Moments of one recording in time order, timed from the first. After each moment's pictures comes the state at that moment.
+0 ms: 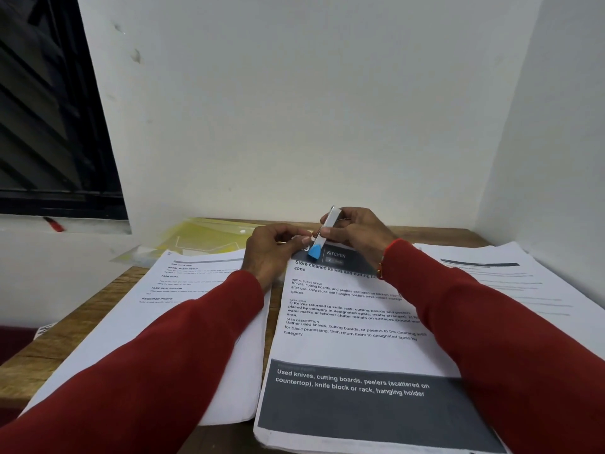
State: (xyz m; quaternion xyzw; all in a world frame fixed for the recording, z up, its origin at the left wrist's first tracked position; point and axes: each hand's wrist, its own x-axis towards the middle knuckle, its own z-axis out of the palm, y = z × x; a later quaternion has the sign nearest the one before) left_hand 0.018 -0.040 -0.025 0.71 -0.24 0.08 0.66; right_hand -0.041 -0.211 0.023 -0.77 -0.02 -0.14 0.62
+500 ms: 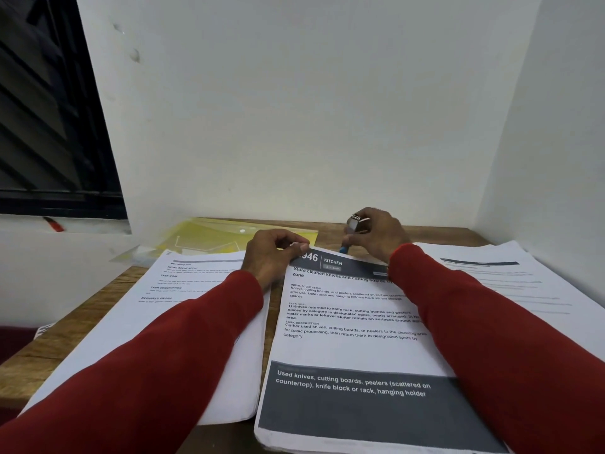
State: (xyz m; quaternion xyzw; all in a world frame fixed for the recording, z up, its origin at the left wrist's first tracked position) left_hand 0.024 -0.038 -0.031 0.76 -0.24 0.08 0.60; right_hand -0.032 -0.254 0.008 -0.87 0.09 -0.24 0.41
